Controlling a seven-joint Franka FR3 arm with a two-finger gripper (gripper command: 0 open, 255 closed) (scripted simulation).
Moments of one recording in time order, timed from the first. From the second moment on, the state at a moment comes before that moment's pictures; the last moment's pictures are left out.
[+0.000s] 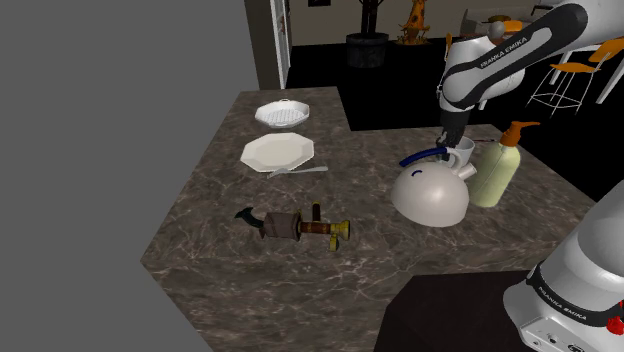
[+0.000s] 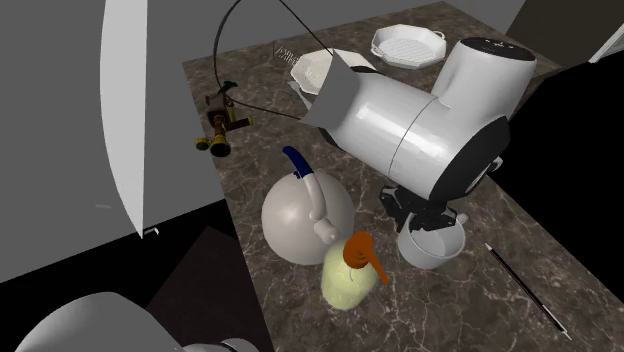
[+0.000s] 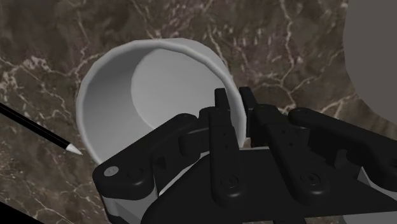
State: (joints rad) arm -0.18 -0.18 -0.29 -2.52 -0.19 2.27 -0.29
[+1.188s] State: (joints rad) arm -0.18 -0.30 -0.27 -2.42 -0.19 2.05 -0.30
